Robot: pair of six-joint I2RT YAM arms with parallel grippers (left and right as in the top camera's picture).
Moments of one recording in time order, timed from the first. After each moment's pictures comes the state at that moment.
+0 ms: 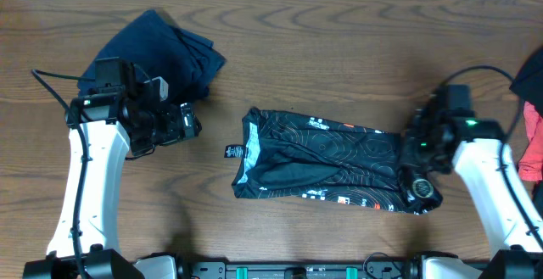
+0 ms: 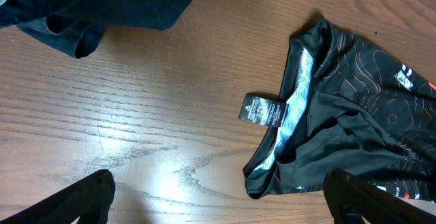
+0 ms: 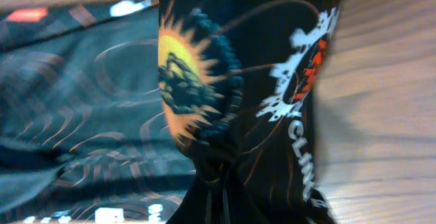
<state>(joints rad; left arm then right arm) 0.13 1.42 1.15 -1.08 0.32 -0.11 -0.02 1.38 0.90 -0.94 -0.07 0.27</state>
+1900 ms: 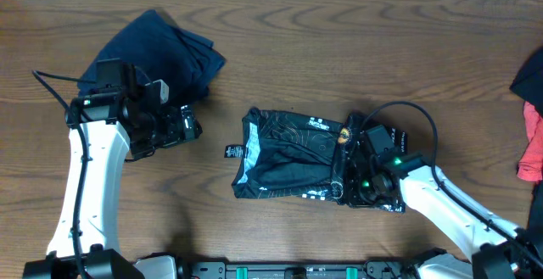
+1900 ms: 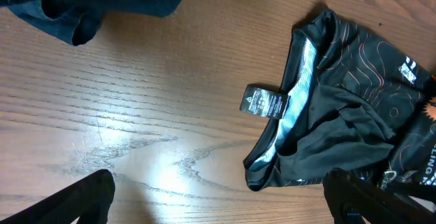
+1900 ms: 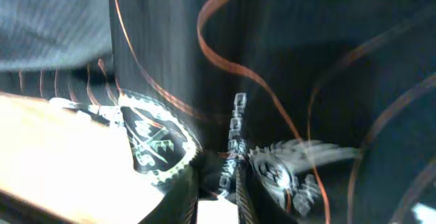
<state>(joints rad) 0.13 1.42 1.15 -1.11 0.32 -0.11 0.40 1.37 0.61 -0.70 -0.31 0.36</state>
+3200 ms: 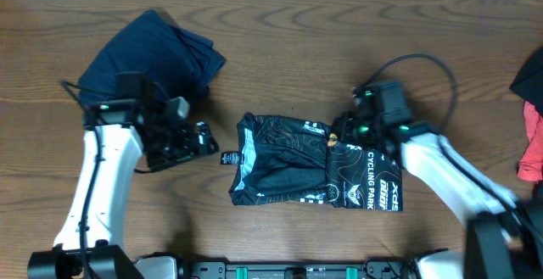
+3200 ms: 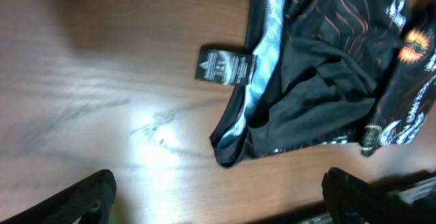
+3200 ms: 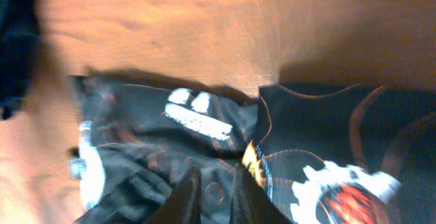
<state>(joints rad) 0.05 1.42 1.04 -1.13 0.42 -0.09 0.26 1.49 0.80 -0.32 -0.36 0.53</state>
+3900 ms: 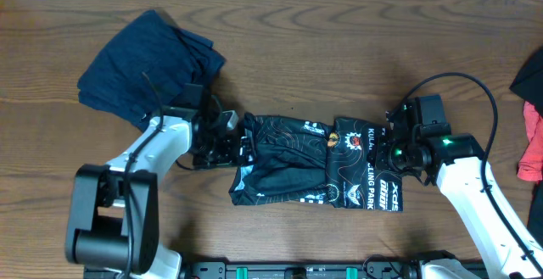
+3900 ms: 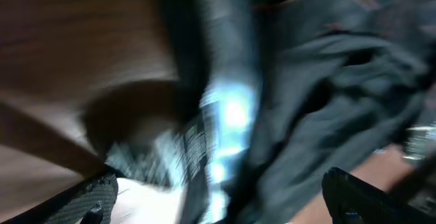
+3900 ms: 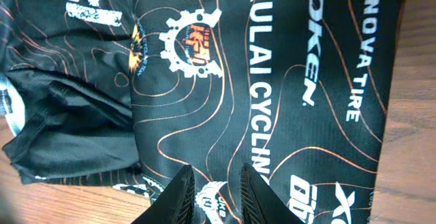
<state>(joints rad) -0.17 1.71 0.90 -0.73 0.54 -0.09 0.14 1.28 0.80 -0.80 -0.26 0.35</state>
